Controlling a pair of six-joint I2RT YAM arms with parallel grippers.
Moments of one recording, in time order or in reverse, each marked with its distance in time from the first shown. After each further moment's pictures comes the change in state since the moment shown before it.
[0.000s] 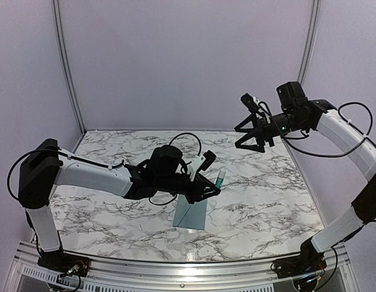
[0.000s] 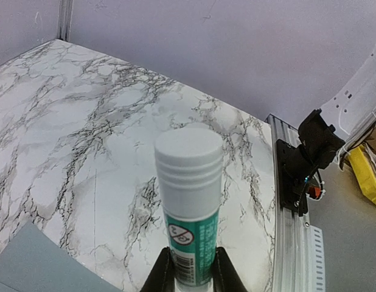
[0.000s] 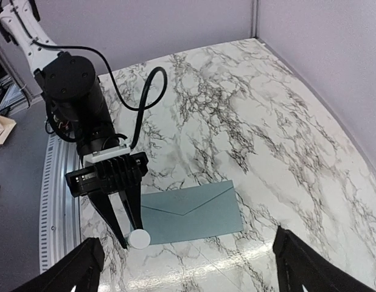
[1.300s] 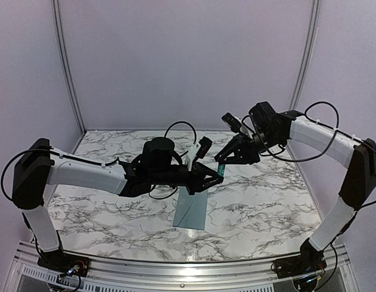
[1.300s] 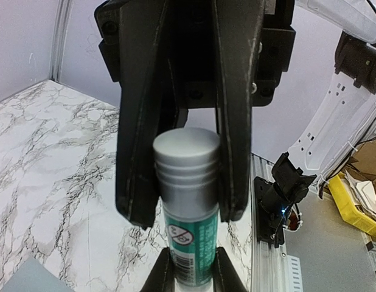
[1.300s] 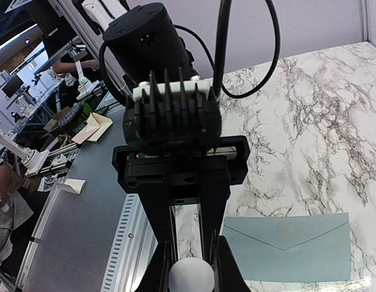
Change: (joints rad) left arm 0.010 -0.055 -0.011 0.139 0.037 -0.071; right arm 0.113 0.189 -0.076 -0.033 -0.391 -0.074
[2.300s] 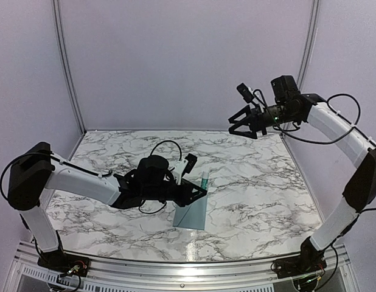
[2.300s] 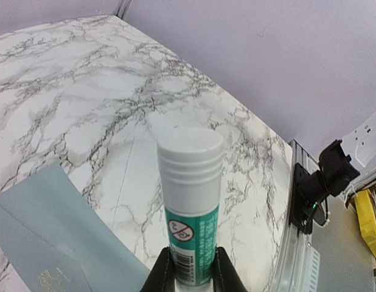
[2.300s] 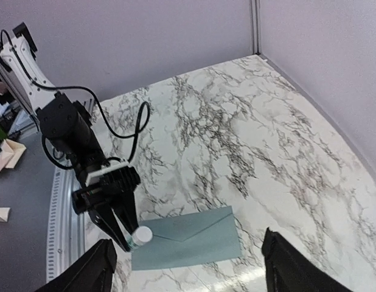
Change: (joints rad) left arm -0.003 -0.022 -0.196 0.030 -0.209 -0.163; right arm -0.109 -0.020 0.209 0.104 0.272 0.177
